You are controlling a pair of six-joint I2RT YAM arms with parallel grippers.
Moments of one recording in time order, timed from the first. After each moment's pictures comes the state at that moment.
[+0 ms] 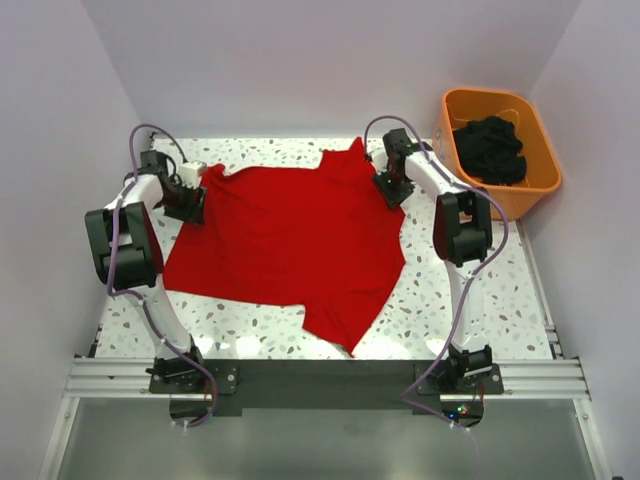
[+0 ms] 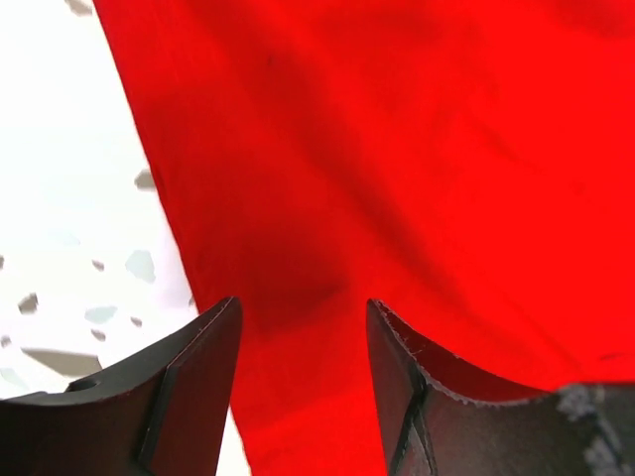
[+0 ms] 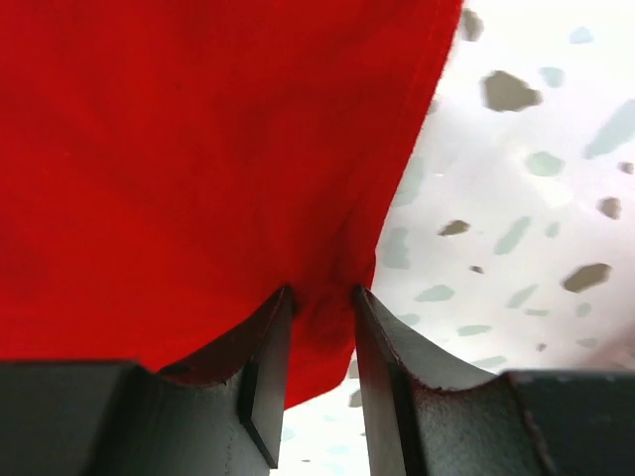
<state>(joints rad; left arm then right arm) 0.24 1.99 1.44 -0.65 0.34 0.49 0.24 2.35 1.99 -0.89 0.01 -0.34</state>
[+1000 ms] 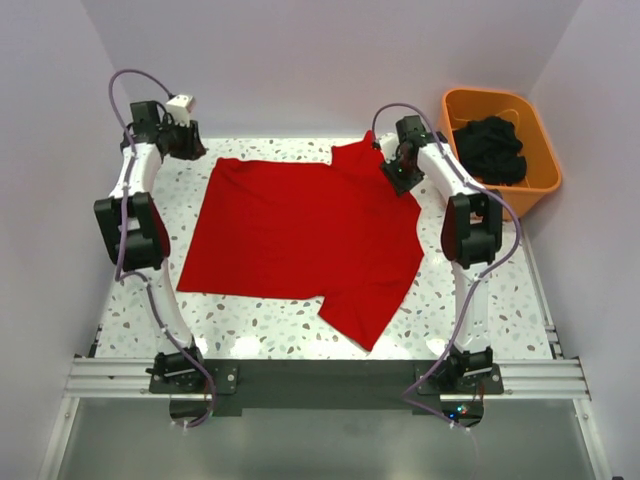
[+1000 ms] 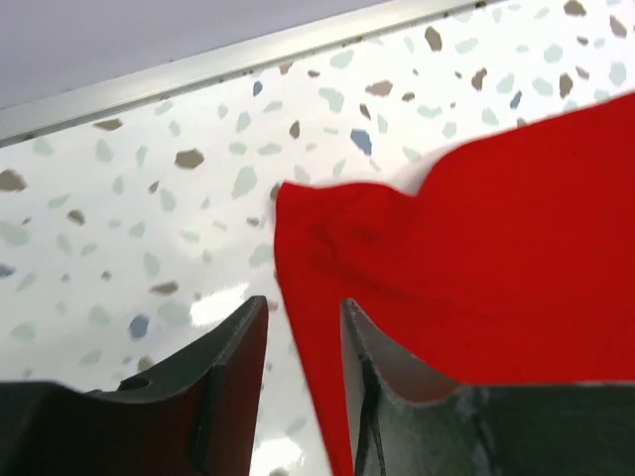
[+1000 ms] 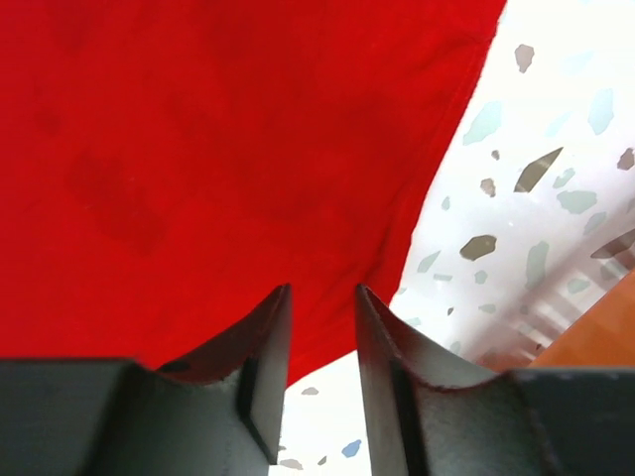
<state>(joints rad) 0.22 2.15 1.91 -0.48 0.48 0.29 0.19 2.29 2.04 -0.91 -0.01 -0.44</state>
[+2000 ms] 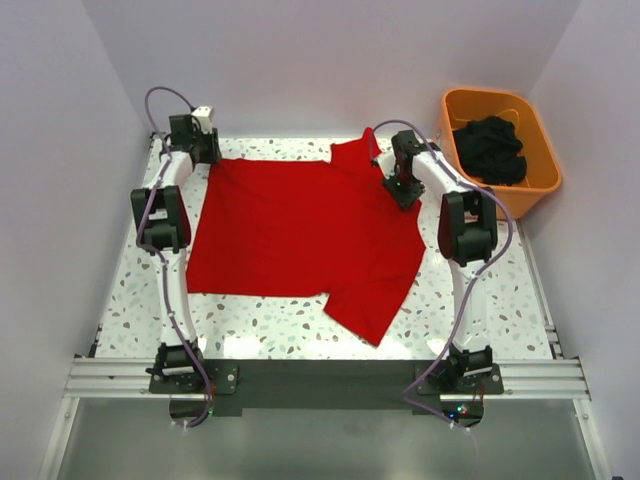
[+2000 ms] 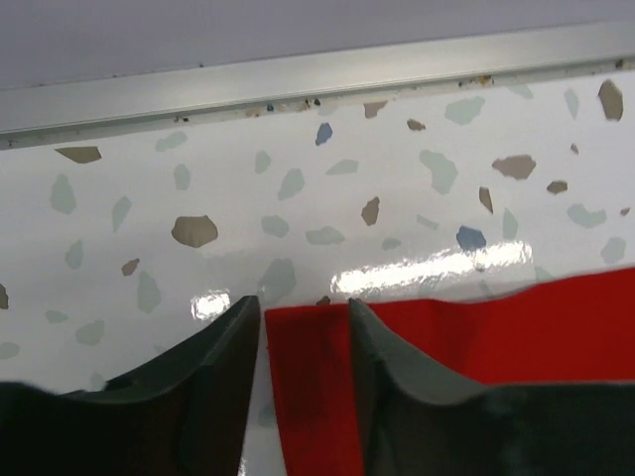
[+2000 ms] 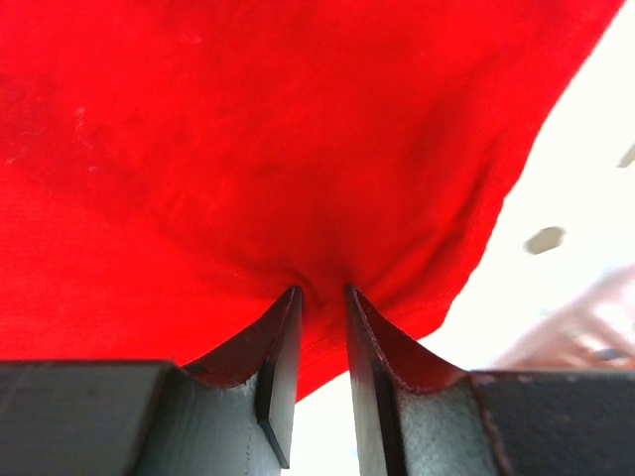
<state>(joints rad) 0.12 2.57 2.17 -0.25 0.26 0.09 0.20 2.33 1.95 -0.92 0.05 -0.47</state>
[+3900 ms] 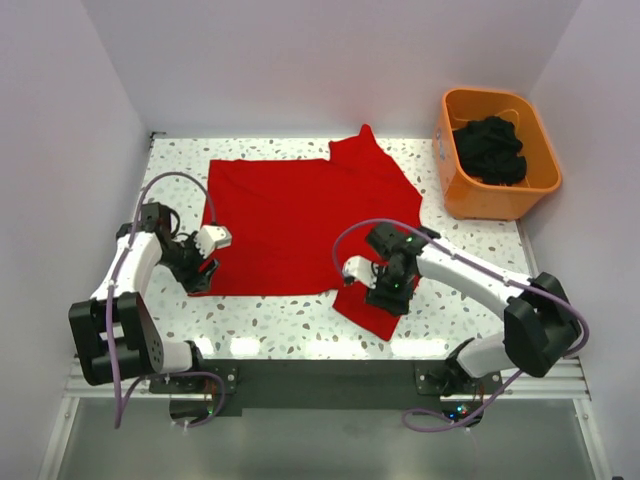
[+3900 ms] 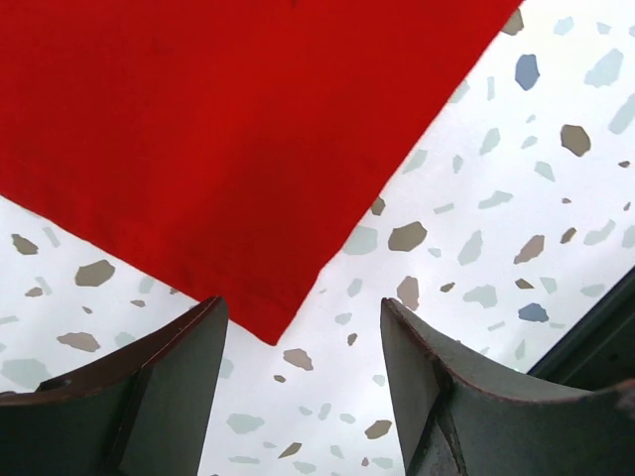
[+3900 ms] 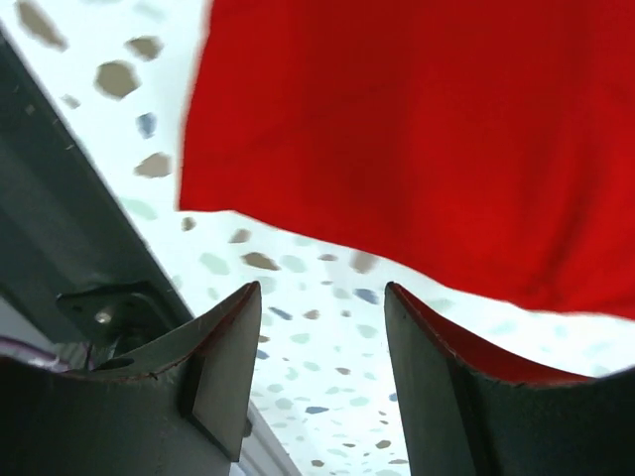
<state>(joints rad) 0.20 1.34 0.87 -0.95 0.44 1.08 0.63 1.42 1.00 -1.03 -0.15 -0.65</state>
